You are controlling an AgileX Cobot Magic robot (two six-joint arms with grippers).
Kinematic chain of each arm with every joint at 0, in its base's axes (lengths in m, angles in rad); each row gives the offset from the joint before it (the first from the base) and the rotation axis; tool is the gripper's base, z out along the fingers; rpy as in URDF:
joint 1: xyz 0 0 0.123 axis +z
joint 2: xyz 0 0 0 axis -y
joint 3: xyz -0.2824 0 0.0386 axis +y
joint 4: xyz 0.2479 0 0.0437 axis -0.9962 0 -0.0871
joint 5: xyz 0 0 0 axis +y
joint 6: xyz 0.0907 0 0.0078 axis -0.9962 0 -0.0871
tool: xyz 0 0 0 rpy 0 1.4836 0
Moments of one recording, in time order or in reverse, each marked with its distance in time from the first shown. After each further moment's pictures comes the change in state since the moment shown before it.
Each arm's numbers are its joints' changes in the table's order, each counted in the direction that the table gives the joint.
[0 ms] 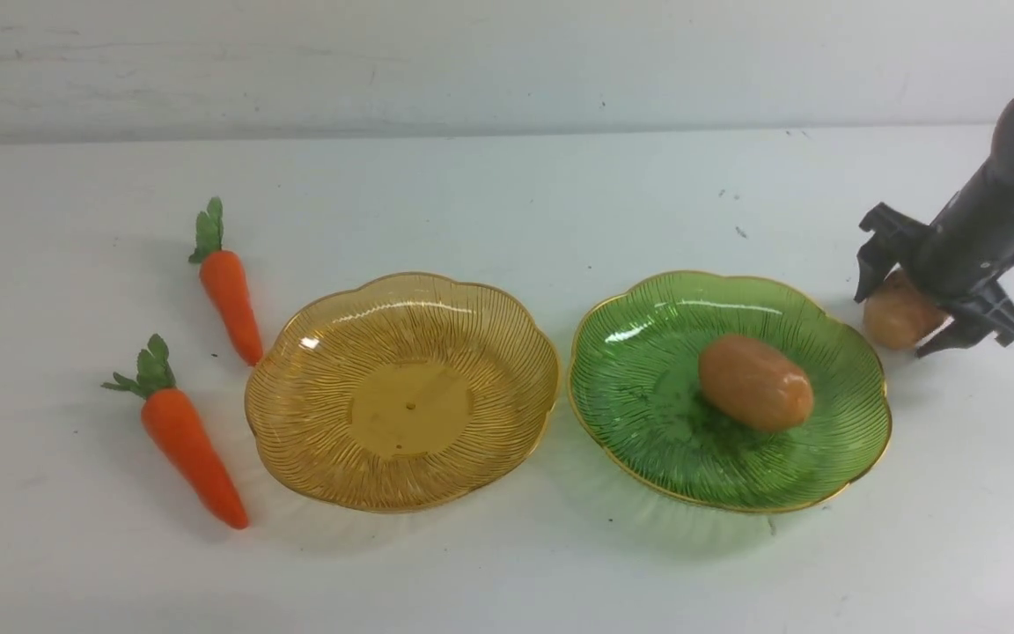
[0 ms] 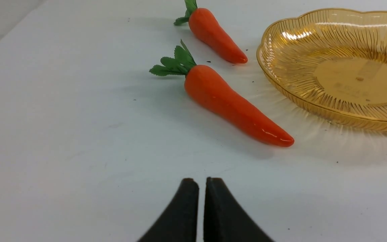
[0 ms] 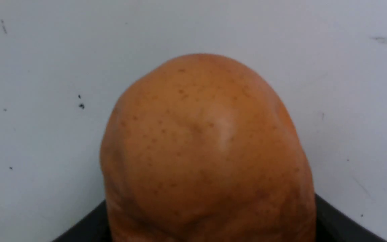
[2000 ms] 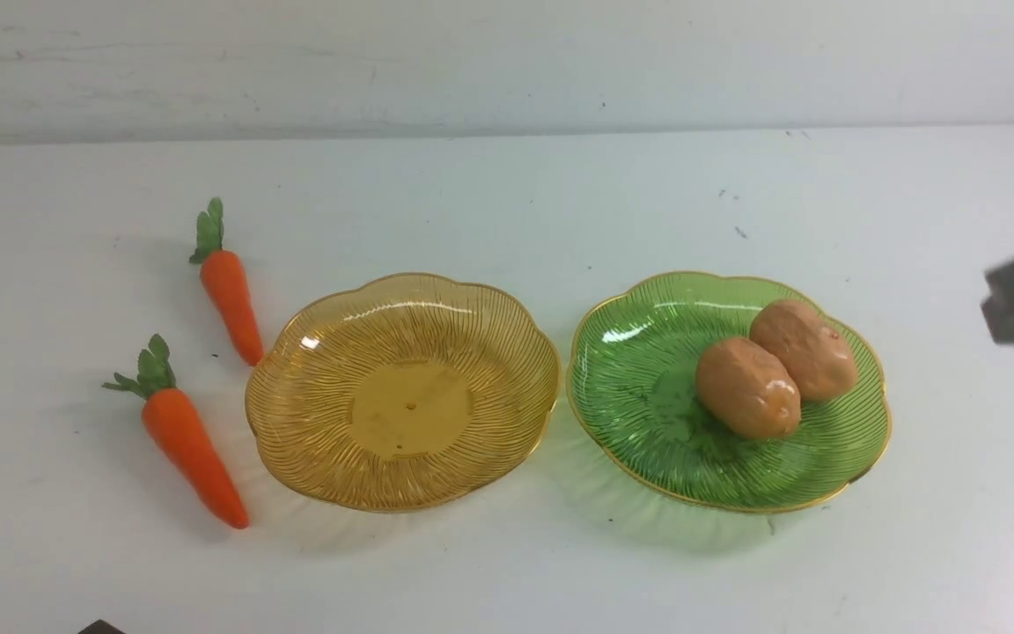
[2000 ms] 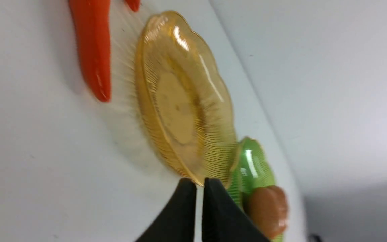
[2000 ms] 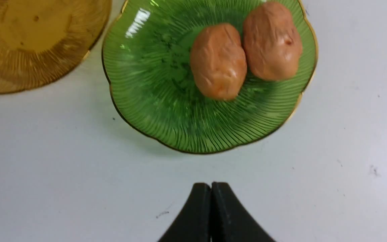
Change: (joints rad) right arm 0.298 1.111 0.604 0.011 0.214 0.786; left arm 0.000 0.000 0.000 0.881 -0.006 0.394
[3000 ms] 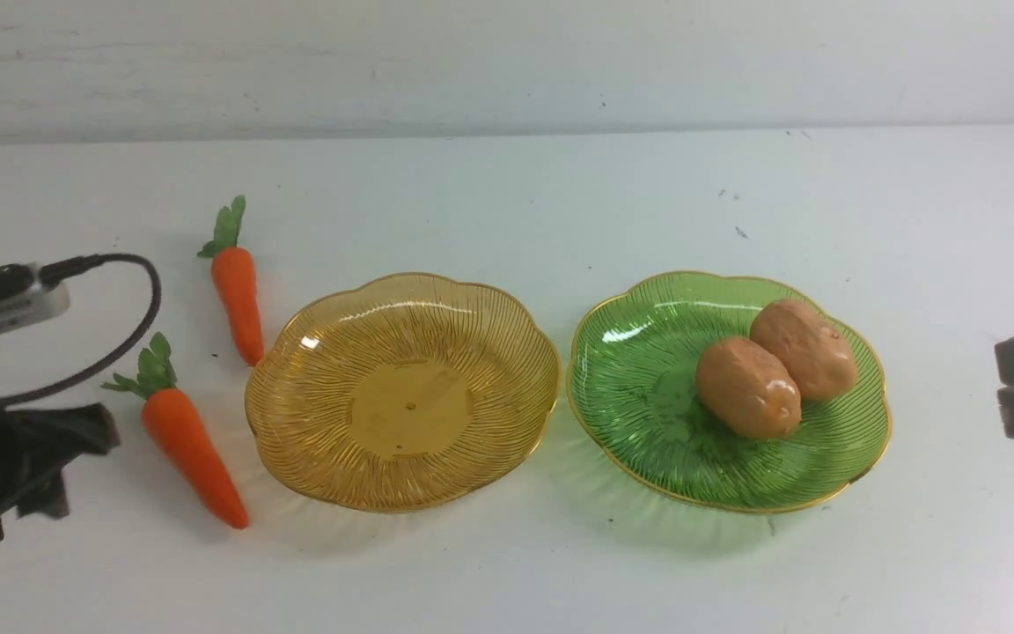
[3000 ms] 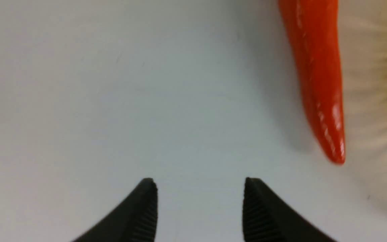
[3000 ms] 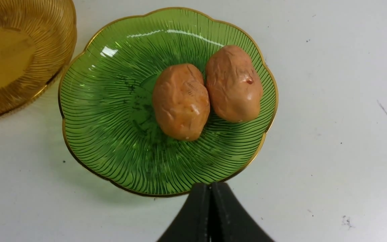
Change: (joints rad) right arm 0.000 0.179 0.355 0.082 -0.437 0.005; left arm 0.000 -1.380 -0.899 -0.948 0.422 0.104
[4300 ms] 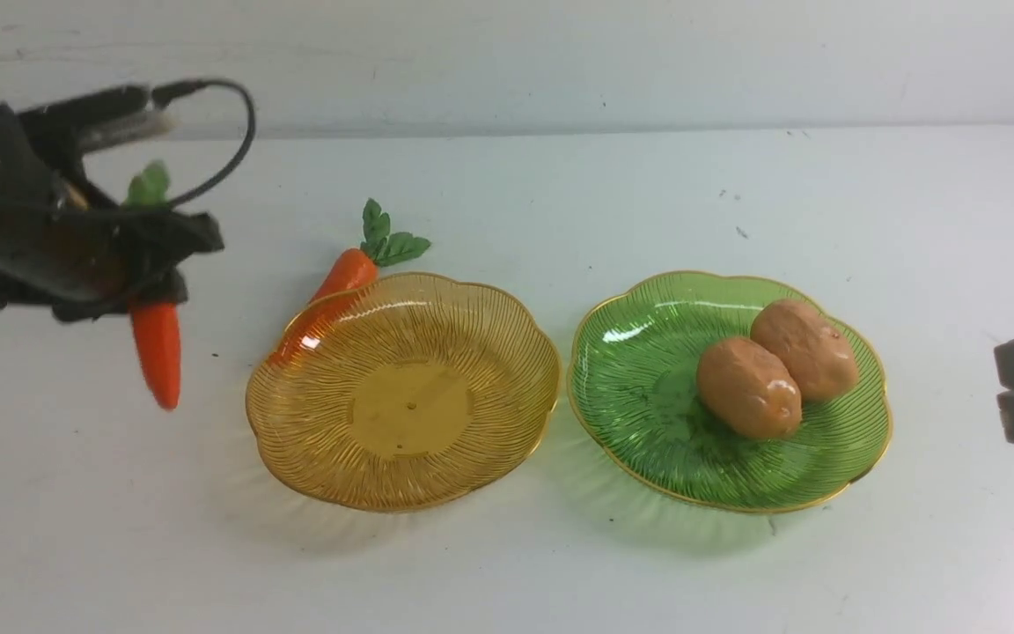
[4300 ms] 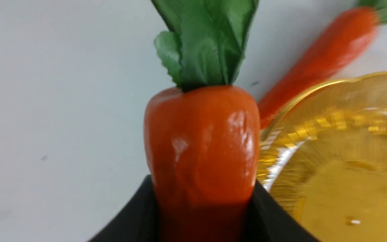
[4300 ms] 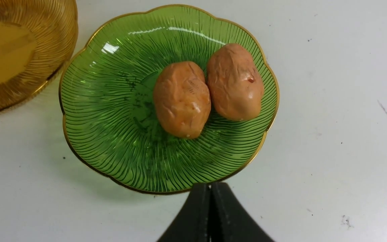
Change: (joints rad) right arm 0.000 0.000 0.000 0.000 0.005 0.013; left arm -0.057 -0.241 -0.357 0.133 -0.156 -0.209
